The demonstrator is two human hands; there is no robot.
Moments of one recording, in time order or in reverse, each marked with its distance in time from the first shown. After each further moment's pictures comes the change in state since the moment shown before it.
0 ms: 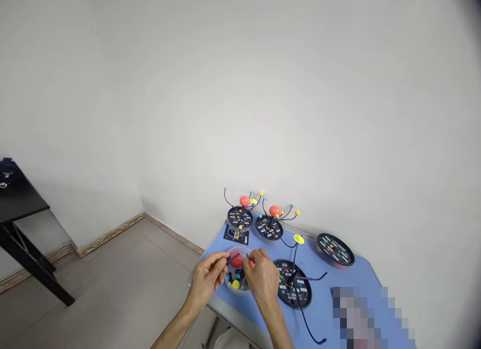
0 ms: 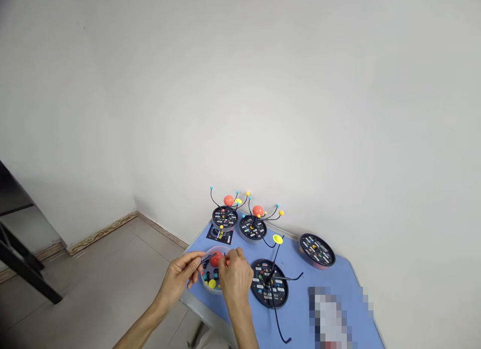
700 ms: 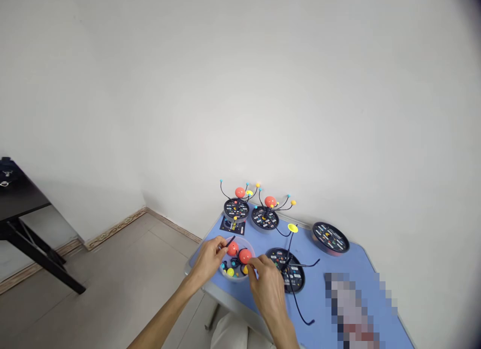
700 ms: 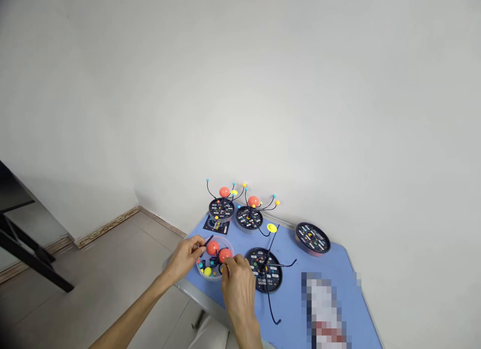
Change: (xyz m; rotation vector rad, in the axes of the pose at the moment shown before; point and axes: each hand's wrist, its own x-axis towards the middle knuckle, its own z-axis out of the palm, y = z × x) left_hand 0.027 -0.003 0.007 0.685 -0.159 0.171; right_hand -0.034 0.028 -0.024 -0.215 -0.141 -0.151
